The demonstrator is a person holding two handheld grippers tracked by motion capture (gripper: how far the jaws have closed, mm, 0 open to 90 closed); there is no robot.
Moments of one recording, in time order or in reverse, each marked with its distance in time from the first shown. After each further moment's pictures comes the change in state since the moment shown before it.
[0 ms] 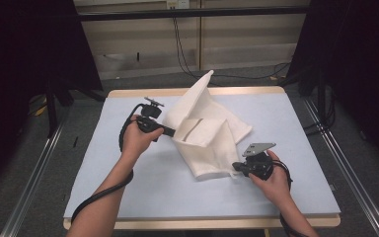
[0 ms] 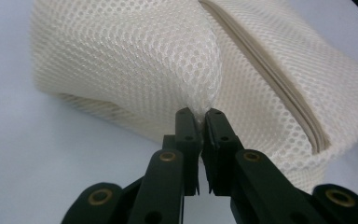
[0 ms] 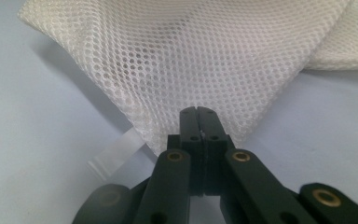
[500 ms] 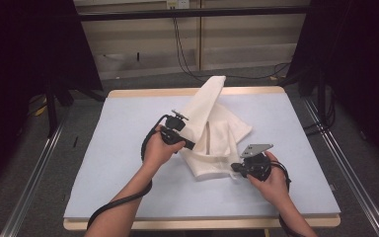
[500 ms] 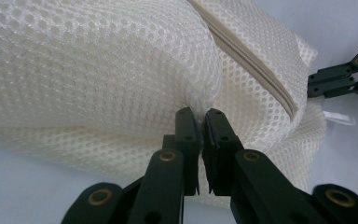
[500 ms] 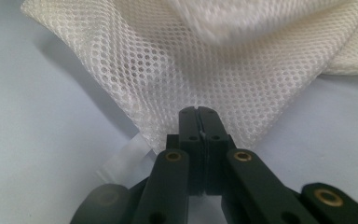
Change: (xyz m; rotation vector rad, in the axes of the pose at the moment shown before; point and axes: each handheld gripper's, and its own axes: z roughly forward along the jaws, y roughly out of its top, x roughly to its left) left arm -0.047 -0.001 0.052 0.072 -0.055 0.079; right arm 0.005 0.001 0.003 0.003 0.005 -0.020
